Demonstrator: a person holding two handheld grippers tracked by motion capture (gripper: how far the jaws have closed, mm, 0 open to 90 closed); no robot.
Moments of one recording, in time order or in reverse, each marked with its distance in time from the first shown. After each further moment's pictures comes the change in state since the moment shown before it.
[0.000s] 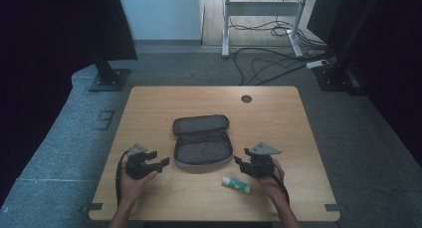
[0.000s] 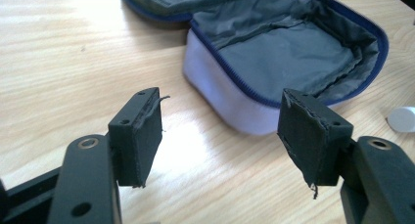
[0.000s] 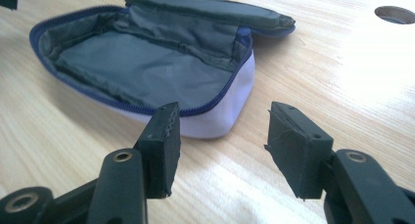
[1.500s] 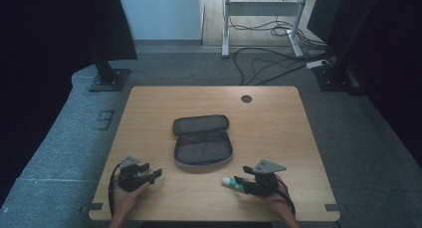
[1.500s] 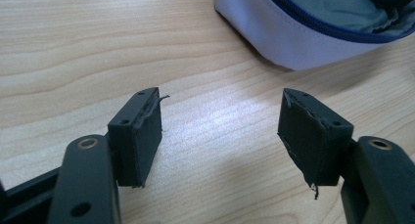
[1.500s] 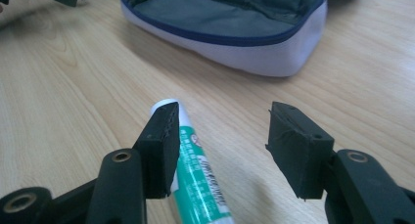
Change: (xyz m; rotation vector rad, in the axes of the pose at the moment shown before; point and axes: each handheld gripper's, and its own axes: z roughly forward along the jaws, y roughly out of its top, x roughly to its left) left arm 0.014 -0.041 -0.005 0.043 0.027 -0.054; right arm 0.016 -0.040 -0.020 0.027 0.179 -0.039
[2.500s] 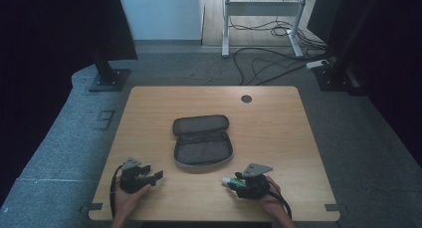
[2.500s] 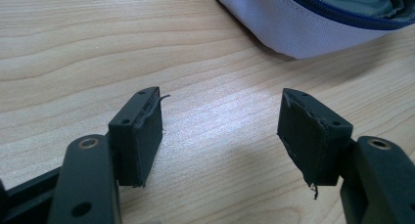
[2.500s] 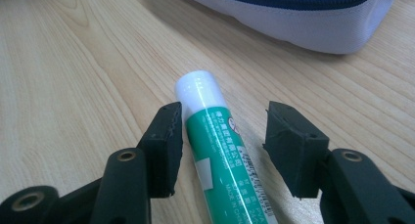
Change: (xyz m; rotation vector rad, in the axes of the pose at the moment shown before) left arm -0.001 -0.006 0.004 0.009 -0.002 0.003; right arm 0.011 -0.005 0.022 0.106 0.057 -0.061
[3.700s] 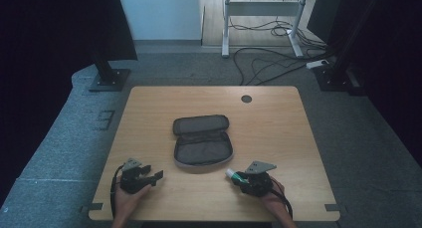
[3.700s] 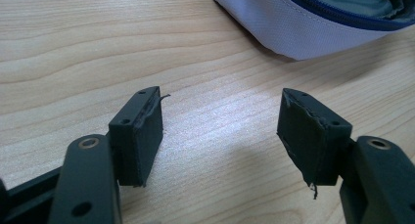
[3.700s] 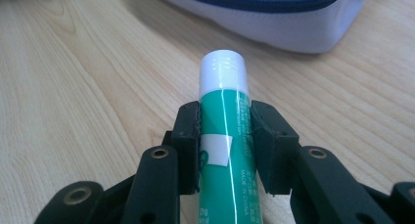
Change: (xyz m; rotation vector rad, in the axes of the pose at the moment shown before) left arm -0.001 -0.001 0.001 -0.015 0.006 0.007; right arm -0.007 0.003 -0.008 -0.012 -0.027 0.038
